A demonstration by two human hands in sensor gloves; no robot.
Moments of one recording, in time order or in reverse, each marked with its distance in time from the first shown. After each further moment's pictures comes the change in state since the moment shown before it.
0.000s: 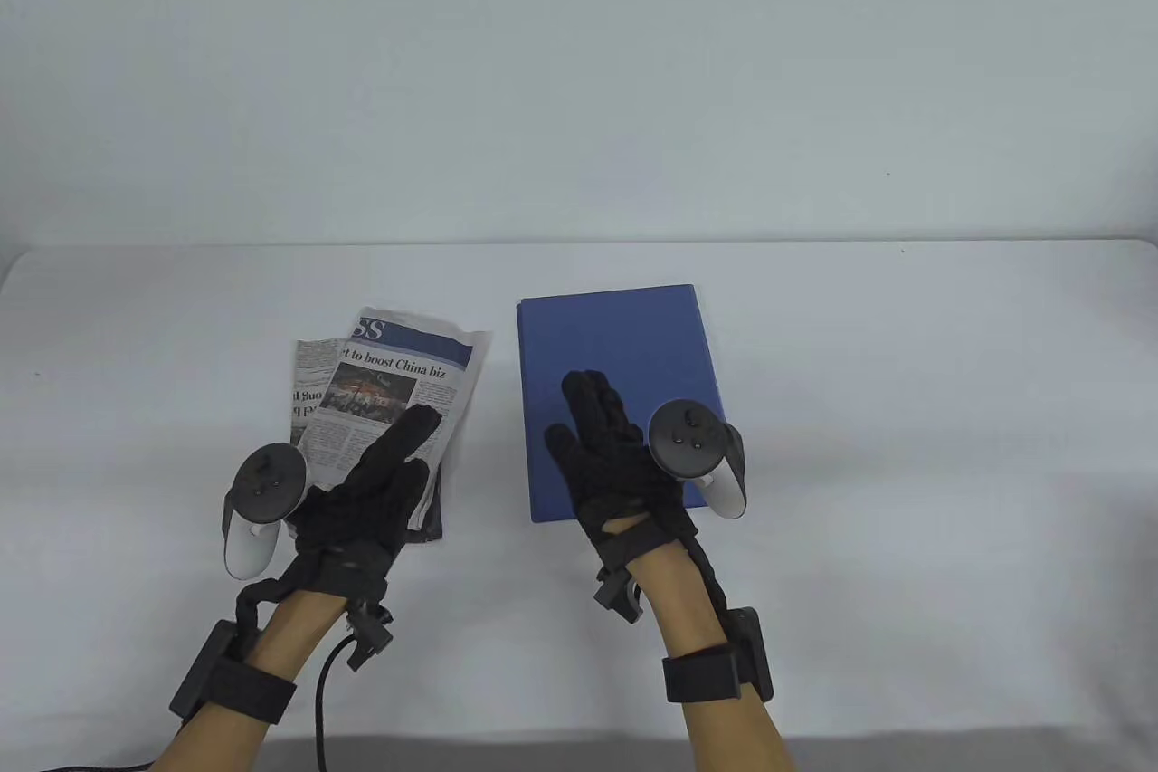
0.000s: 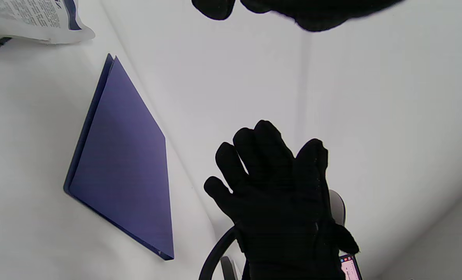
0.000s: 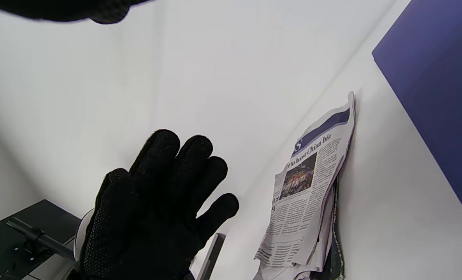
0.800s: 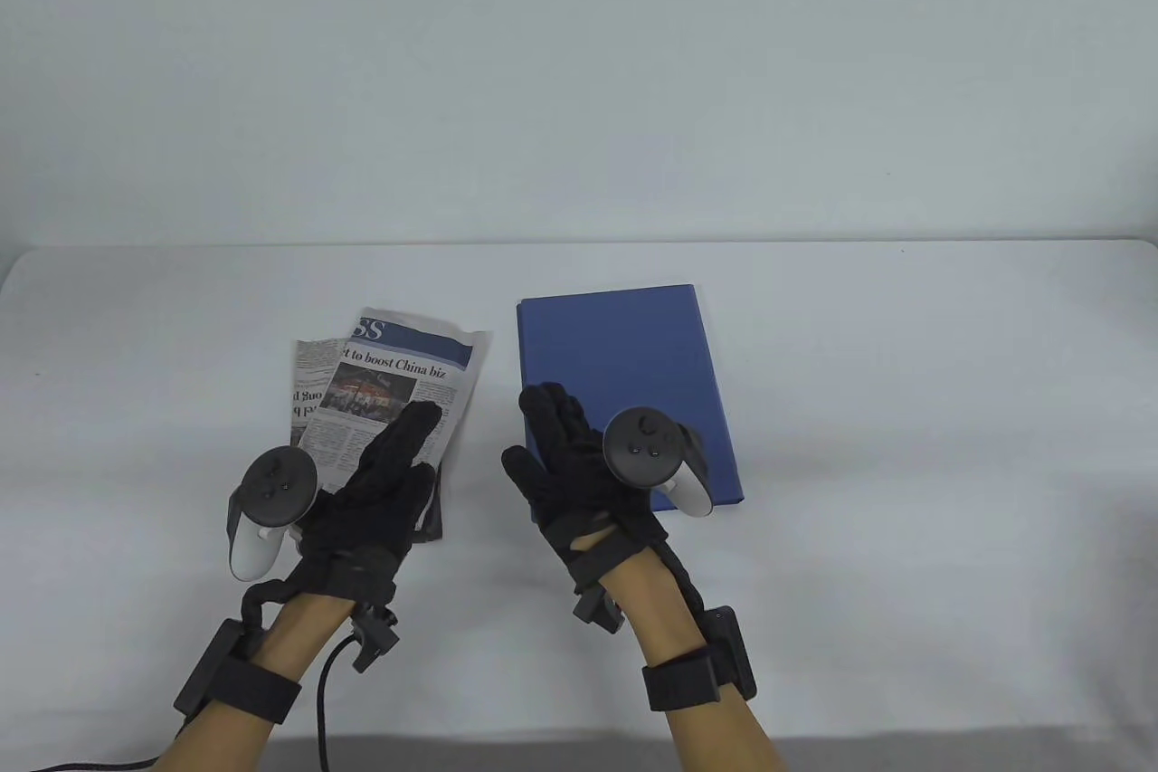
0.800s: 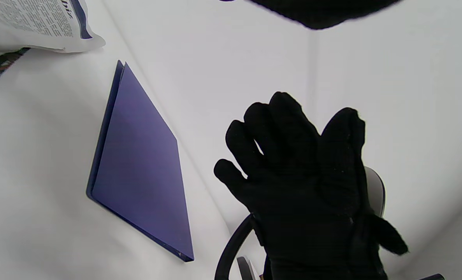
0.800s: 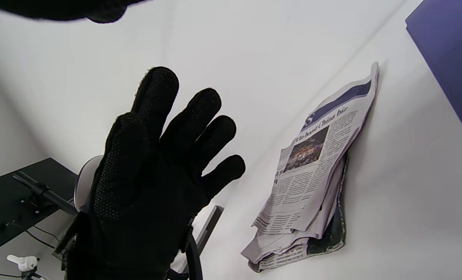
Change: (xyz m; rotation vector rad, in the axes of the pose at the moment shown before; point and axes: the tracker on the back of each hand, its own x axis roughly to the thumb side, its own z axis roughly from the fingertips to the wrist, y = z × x) left_hand -0.006 -0.002 -0.001 0.004 0.028 -0.055; right_hand 0.009 0.029 -0.012 0.096 -0.037 0.099
